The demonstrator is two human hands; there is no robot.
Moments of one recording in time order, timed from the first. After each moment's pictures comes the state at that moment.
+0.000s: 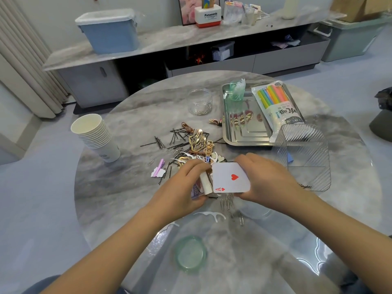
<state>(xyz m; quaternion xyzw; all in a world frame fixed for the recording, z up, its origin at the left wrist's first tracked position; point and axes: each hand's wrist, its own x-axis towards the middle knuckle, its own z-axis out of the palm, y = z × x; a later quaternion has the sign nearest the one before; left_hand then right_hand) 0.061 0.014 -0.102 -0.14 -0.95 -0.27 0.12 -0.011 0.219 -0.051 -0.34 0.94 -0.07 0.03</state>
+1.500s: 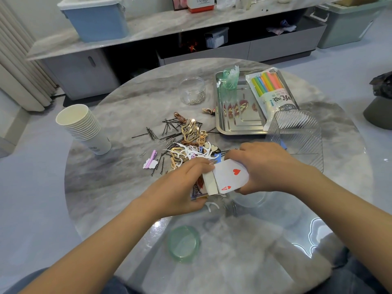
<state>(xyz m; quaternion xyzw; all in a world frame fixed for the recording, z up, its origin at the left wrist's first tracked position) 0.066 0.023 -0.097 -0.22 -0.95 -0.23 0.09 -0.025 0.228 -0.043 -0.41 0.91 0.03 0.05</state>
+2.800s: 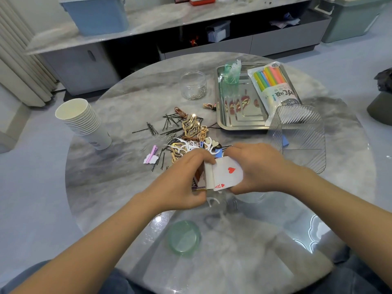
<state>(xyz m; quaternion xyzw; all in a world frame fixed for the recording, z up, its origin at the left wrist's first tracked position) 0.062 0.029 -0.092 -0.19 -0.93 -0.32 0.04 -0.016 0.221 -0.048 -0.41 0.91 -0.03 0.07</state>
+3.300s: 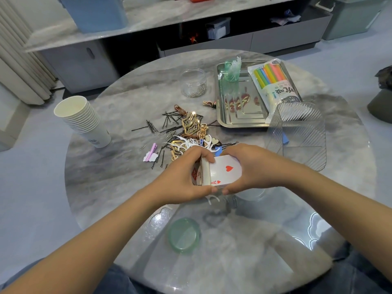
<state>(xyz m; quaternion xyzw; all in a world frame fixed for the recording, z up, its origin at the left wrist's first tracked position) 0.061 0.033 -0.083 -0.10 -0.90 -0.42 -0.03 -0.017 0.216 -0.050 -0.35 0.90 -0.13 0.21</state>
